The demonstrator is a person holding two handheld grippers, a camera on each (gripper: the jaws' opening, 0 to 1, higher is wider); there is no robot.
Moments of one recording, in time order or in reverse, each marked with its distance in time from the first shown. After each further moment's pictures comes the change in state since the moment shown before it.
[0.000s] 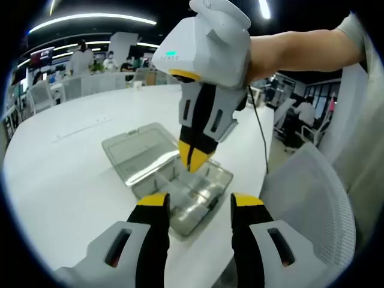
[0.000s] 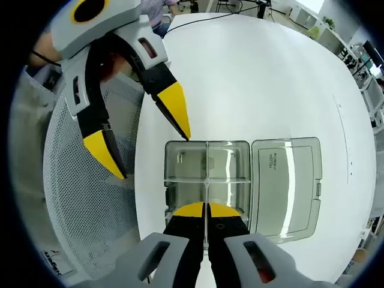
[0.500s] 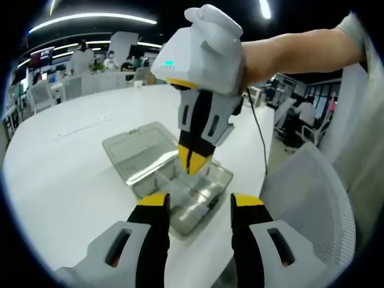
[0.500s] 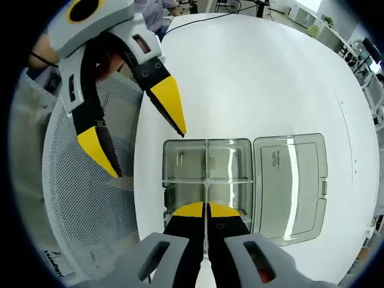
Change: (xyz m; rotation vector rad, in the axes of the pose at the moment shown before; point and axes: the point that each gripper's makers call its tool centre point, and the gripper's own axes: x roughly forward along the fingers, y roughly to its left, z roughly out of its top) left arm 0.000 0.001 -0.001 -0.002 0.004 0.004; right arm 0.011 -0.001 -0.003 0.015 -0.014 0.023
